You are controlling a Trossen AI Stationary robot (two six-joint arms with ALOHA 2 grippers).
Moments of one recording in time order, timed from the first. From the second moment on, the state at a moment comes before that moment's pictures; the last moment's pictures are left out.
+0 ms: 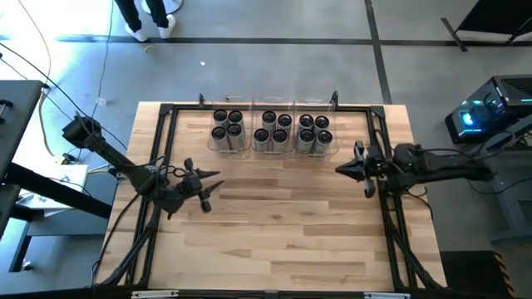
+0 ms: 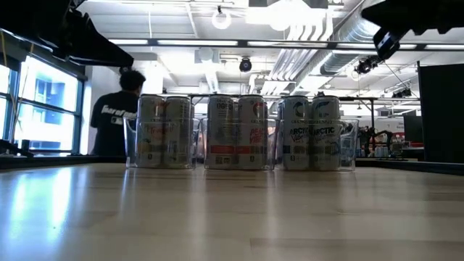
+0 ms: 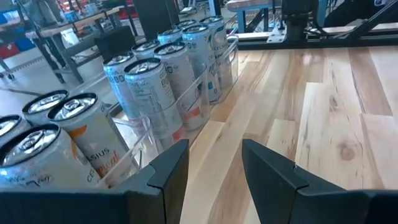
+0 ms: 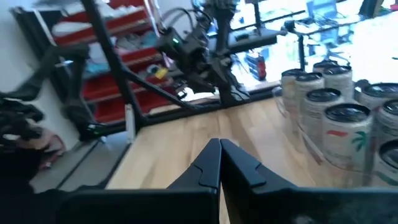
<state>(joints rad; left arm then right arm) -0.61 0.97 0.39 0.07 -1.06 -0.25 0.06 0.37 0.38 -0.07 0.00 0.25</state>
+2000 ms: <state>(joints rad) -0.53 0.87 0.39 0.30 -0.75 -0.16 0.21 0.01 0.01 0.02 0.01 0.25</state>
